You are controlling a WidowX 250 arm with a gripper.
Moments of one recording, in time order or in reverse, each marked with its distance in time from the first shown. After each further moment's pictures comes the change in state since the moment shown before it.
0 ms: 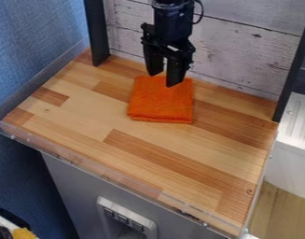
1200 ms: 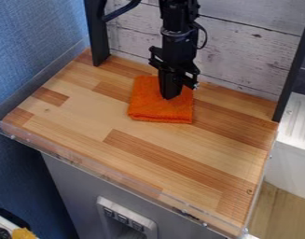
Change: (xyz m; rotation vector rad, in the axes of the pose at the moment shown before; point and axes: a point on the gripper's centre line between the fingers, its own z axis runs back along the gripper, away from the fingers) arm 0.013 0.004 -0.046 -0.017 0.041 0.009
